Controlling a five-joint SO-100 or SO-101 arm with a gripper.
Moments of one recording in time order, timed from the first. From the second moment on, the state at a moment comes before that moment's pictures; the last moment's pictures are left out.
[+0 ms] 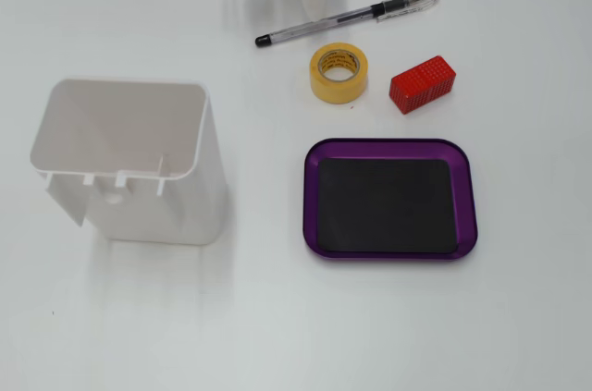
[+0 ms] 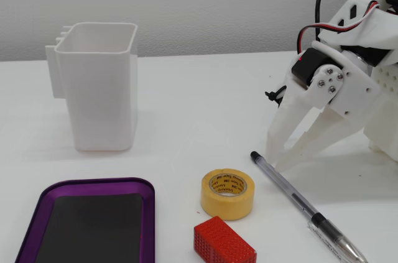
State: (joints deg) arm -2.1 192.1 176.0 64.2 1.2
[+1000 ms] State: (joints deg) arm 6.1 192.1 171.2 64.2 -15.2
